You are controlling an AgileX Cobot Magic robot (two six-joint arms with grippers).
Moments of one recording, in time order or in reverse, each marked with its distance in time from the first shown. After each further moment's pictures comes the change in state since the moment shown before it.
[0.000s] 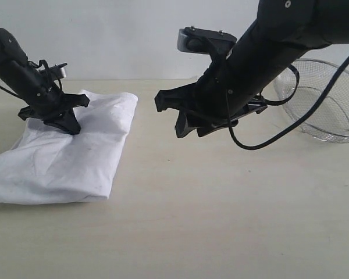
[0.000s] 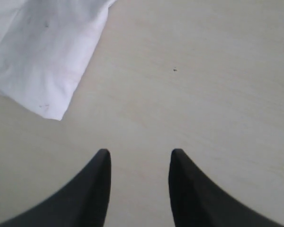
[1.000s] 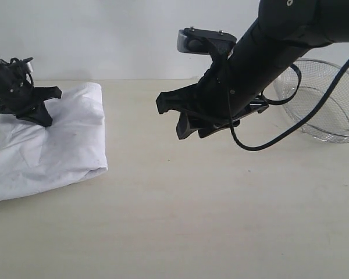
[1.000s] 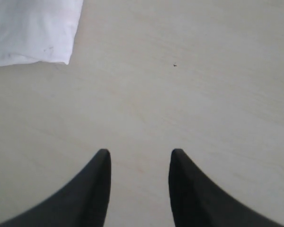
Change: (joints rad) left arm 0.122 0.027 -0.056 0.036 -0.077 -0.077; right arm 0.000 -0.004 0.000 -0.007 0.019 -0.014
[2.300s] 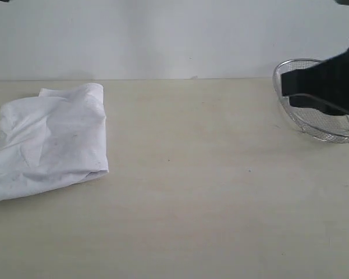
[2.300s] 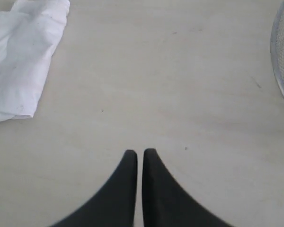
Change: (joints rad) left arm -0.006 -0.750 0.214 -0.241 0.146 0.047; right arm -0.183 -0.665 0.467 -0.117 -0.230 -0.001
